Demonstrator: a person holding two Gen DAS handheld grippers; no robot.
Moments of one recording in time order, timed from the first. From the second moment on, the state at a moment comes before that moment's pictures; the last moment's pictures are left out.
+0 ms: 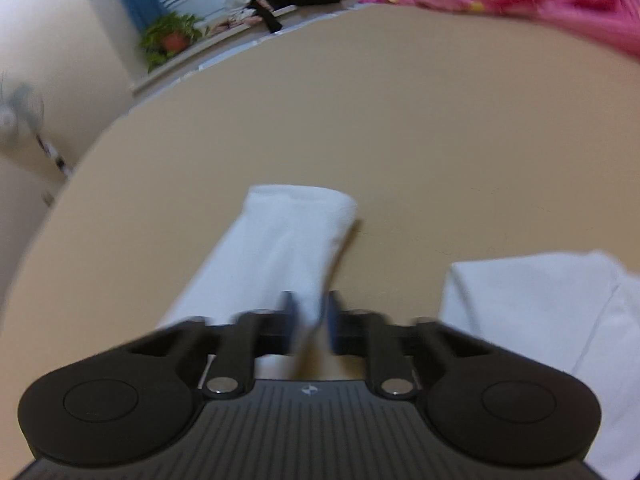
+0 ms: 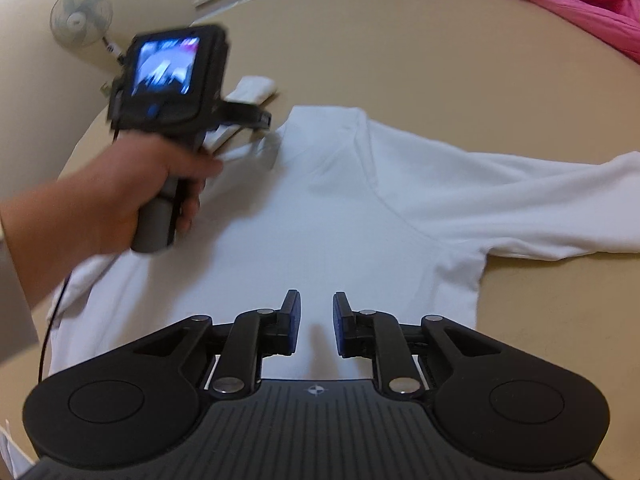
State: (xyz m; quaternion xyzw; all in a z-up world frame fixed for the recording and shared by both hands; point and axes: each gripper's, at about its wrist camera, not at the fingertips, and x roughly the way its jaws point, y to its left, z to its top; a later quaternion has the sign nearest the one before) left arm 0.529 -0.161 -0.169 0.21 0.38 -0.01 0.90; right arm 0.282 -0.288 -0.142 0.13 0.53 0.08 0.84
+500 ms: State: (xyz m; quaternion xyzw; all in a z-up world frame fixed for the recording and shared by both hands) left arm 0.271 0.252 -0.068 -0.11 0.27 0.23 0.93; right arm 0.276 -0.271 -0.140 0.11 0.53 0.11 0.83
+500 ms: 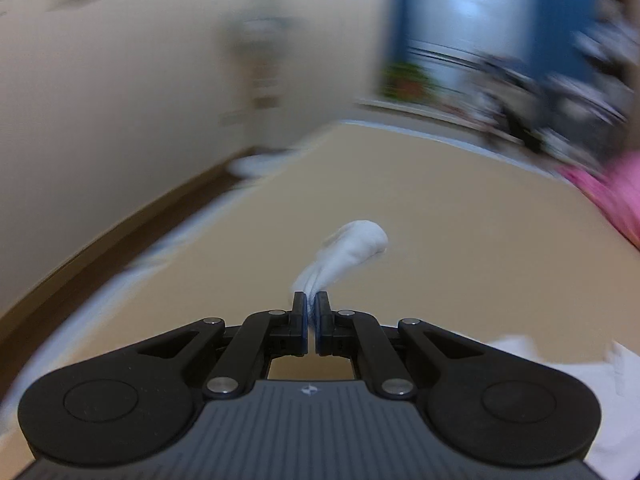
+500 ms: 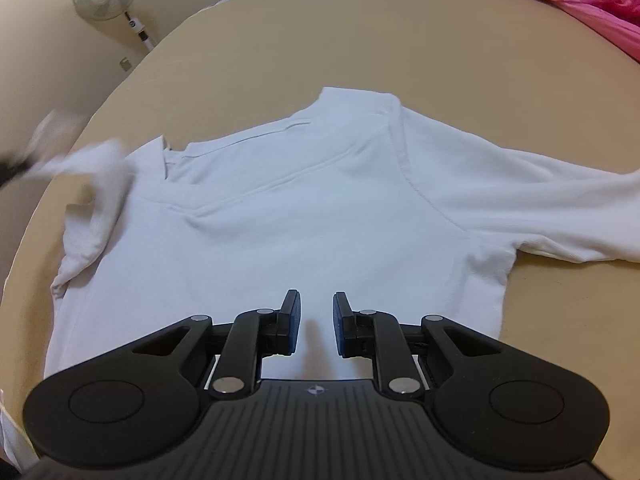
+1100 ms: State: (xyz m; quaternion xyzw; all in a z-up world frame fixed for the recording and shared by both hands) left arm 0.052 0.518 -0.144 -0.56 0.22 0.32 0.73; right arm 0.268 -0.253 -0.150 0.07 0.55 0.11 0.83
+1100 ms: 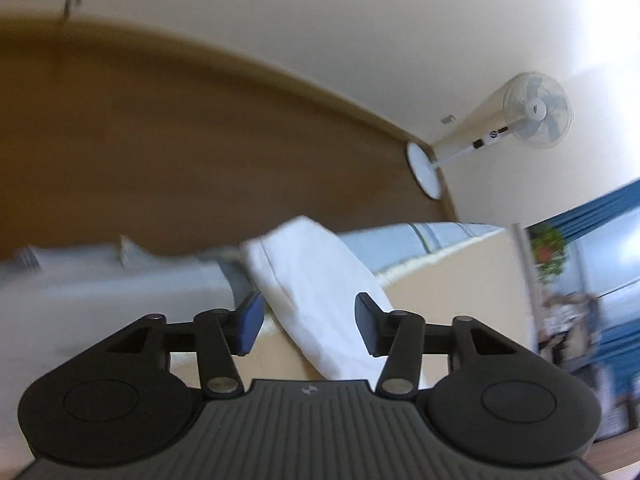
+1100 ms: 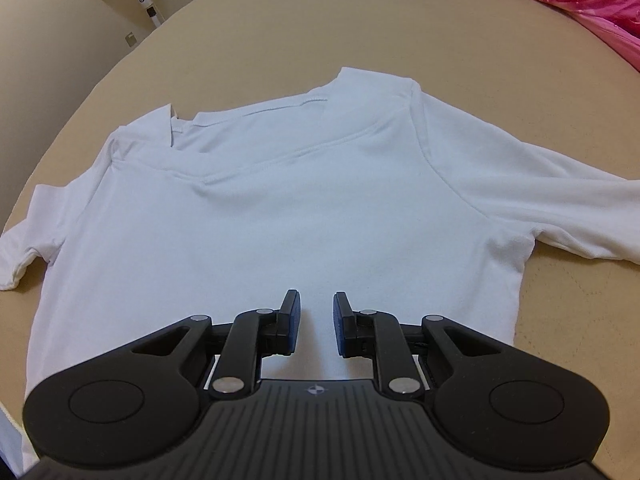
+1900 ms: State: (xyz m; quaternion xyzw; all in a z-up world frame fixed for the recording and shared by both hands) left arm 0.081 0.502 -0.158 -0.39 0.29 0.39 0.78; right arm 0.267 -0.242 -0.164 0.03 0.55 0.12 0.83
